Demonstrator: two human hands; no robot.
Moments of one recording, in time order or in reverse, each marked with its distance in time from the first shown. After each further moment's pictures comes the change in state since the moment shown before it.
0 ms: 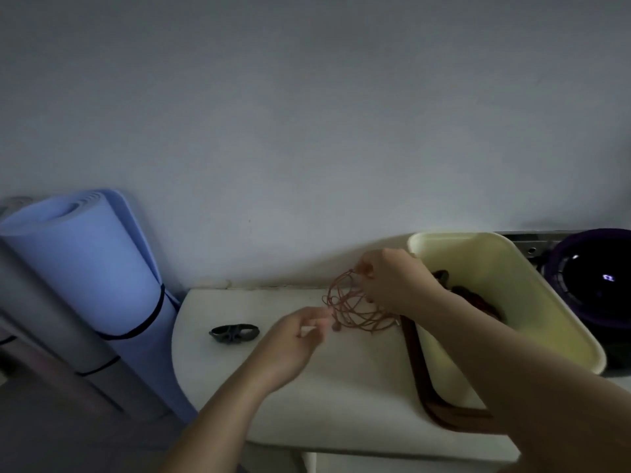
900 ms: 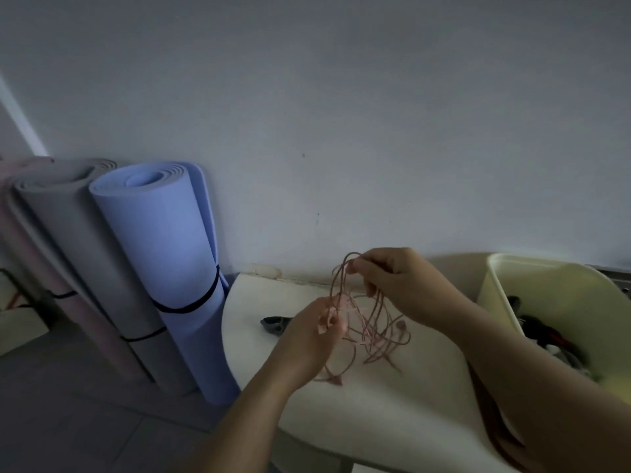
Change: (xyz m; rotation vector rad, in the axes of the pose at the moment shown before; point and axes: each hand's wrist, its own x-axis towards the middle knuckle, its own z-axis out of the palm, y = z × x) left_hand -0.016 -0.031 -0.050 -0.035 0.177 0.009; right_hand 0.001 -0.096 0.011 0.495 -0.111 -0.197
